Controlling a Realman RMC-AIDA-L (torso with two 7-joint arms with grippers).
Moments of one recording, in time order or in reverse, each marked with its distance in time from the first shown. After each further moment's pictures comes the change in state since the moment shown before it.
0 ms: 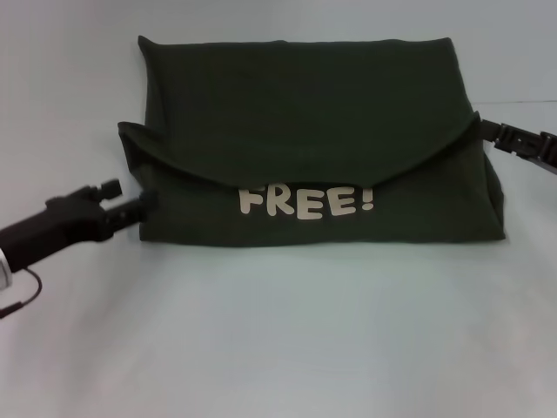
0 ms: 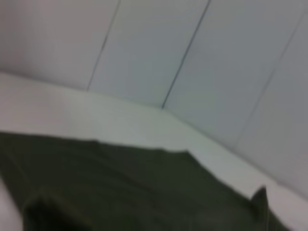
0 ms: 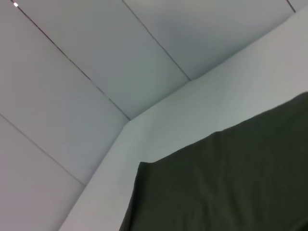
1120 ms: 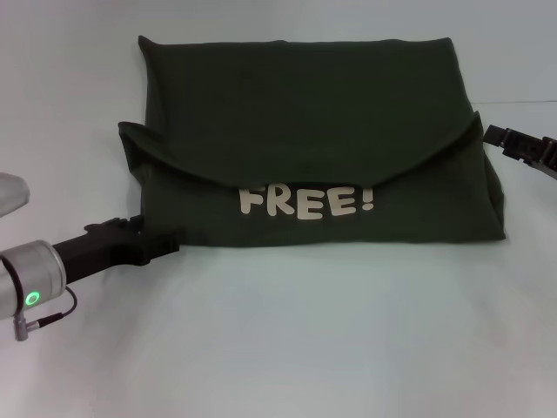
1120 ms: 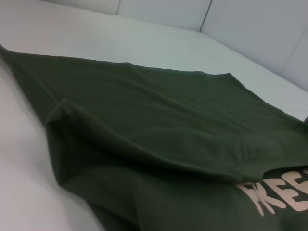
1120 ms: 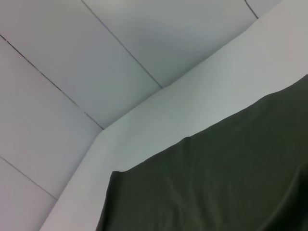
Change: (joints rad) left arm -0.061 -0.008 0.151 -0.130 0.046 -0.316 0.013; right arm -0.004 0.017 0.004 0.011 0.002 0.096 0.007
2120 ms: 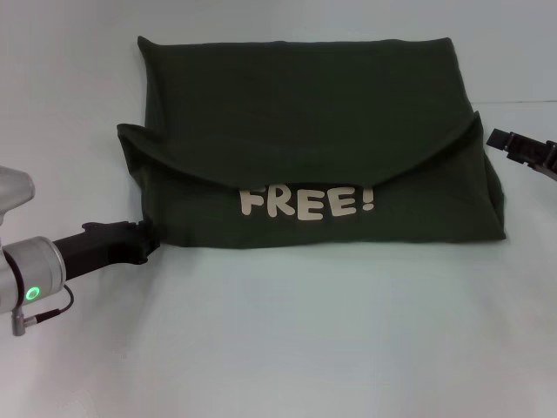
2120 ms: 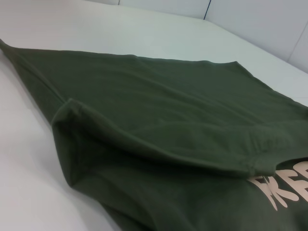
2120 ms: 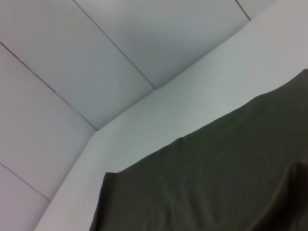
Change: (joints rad) left arm -0.010 0.002 0.030 0.012 0.024 -0.040 -0.028; right arm -0.009 -0.001 0.000 0.001 0.001 0.009 -0.005
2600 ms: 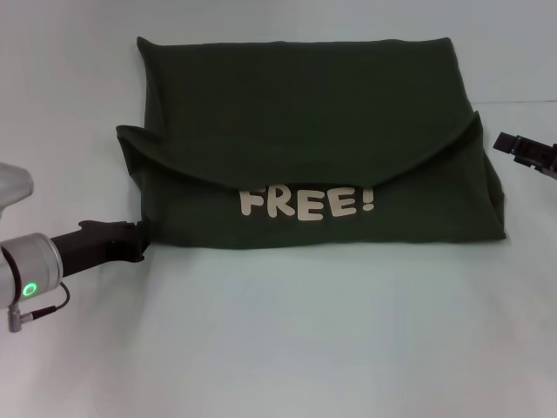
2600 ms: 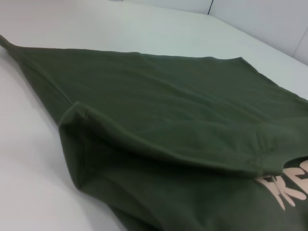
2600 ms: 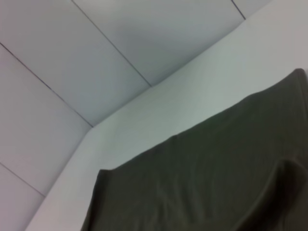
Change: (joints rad) left arm -0.007 0.004 0.000 0.012 0.025 -0.006 -0.023; right arm -0.008 -0.017 -0.008 0.000 -0.014 -0.004 0.007
